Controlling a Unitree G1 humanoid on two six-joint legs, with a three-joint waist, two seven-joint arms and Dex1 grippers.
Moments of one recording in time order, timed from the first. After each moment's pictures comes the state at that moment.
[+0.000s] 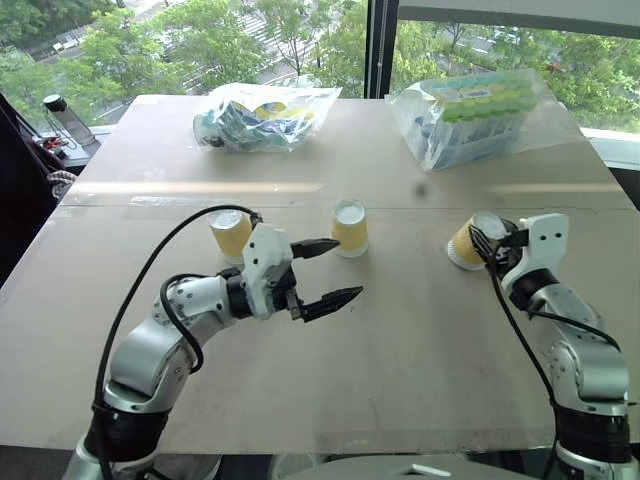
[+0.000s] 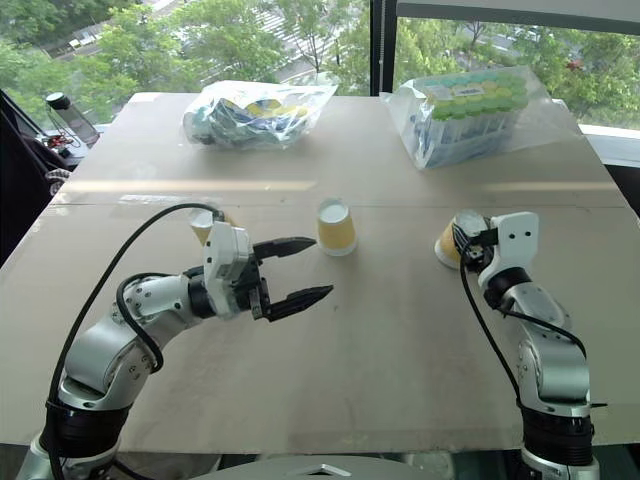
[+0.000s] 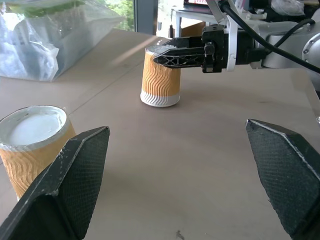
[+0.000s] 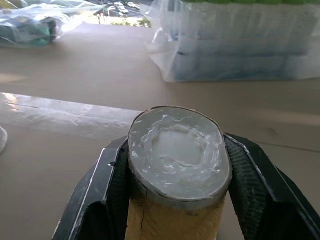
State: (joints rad) left arm -0.10 0.61 0.01 -0.50 -0.59 0.44 -0.85; right arm -0.14 -0.27 -0.14 -0.39 0.26 0.51 0.28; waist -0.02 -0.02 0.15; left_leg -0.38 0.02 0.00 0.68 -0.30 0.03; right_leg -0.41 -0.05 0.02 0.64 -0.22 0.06
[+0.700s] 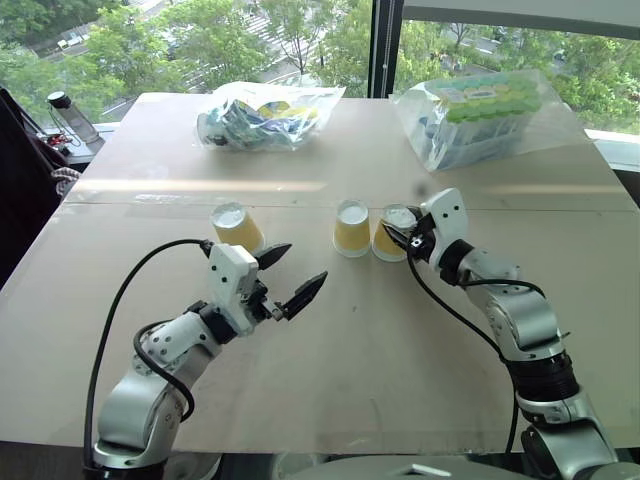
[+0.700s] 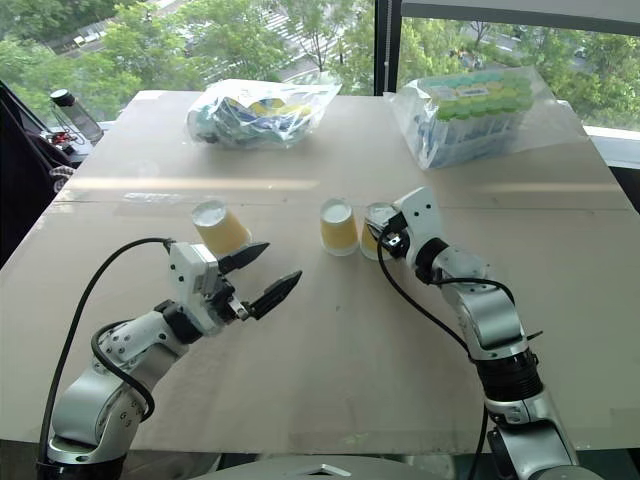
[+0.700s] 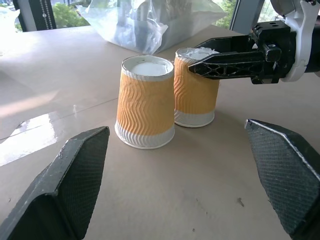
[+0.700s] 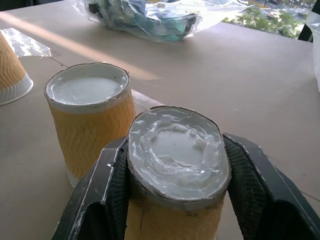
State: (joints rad) left arm 0.13 0.51 0.12 -0.57 -0.51 0.36 -0.62; right arm -0.38 -0.25 0.15 -0.22 0.20 0.53 0.39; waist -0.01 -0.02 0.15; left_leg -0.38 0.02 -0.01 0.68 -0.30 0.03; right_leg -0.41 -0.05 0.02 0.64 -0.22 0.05
